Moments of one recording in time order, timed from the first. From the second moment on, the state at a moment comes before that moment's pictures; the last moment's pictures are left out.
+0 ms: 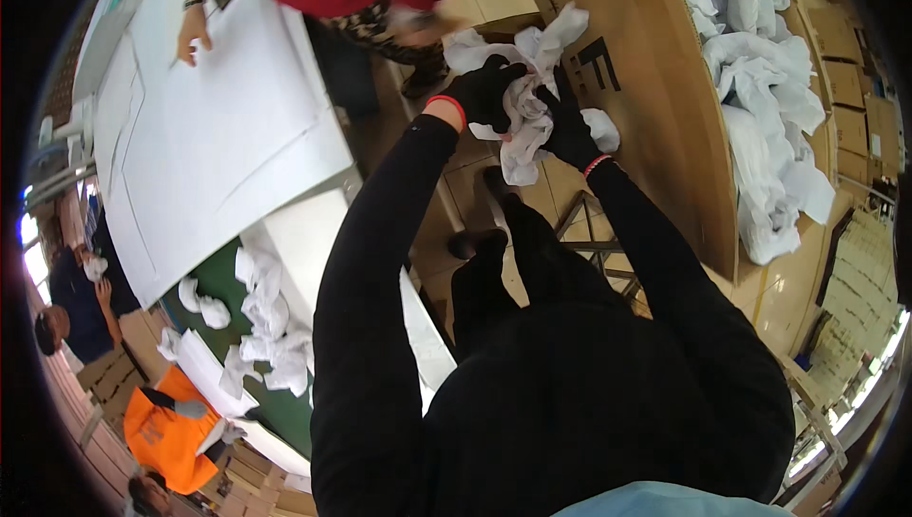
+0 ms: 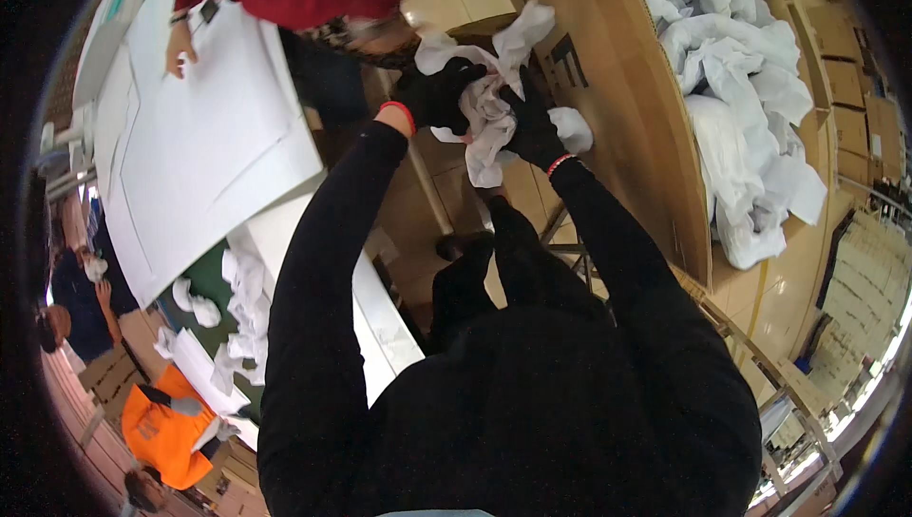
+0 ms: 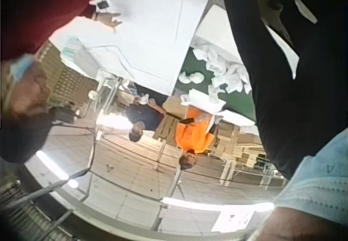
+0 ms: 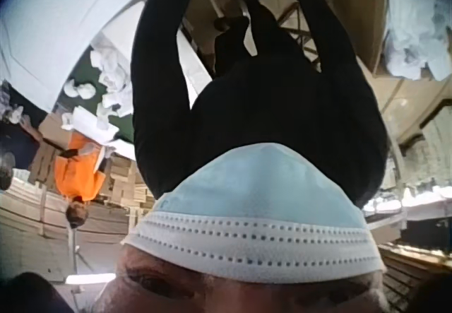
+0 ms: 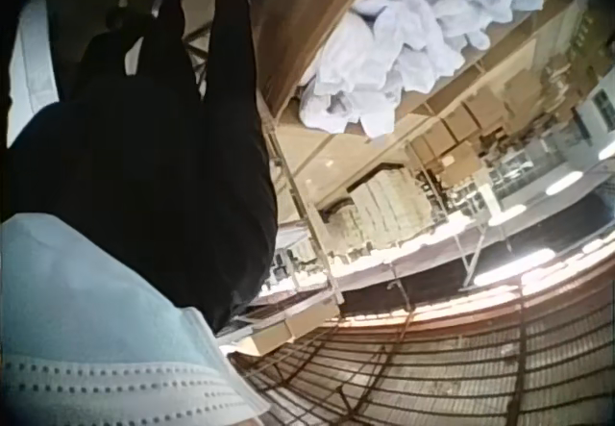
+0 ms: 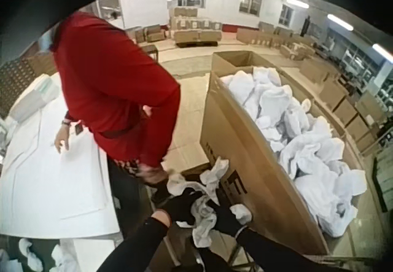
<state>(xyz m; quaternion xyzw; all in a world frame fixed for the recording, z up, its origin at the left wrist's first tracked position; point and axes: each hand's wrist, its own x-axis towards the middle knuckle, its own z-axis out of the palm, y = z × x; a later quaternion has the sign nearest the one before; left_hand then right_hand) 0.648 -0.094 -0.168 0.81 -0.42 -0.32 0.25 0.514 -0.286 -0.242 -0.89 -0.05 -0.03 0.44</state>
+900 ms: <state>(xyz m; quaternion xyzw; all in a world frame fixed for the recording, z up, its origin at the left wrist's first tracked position) 0.427 0.023 -0.089 0.86 -0.07 -0.11 0.50 0.485 -0.225 -0.174 -0.92 -0.10 -0.08 0.38</state>
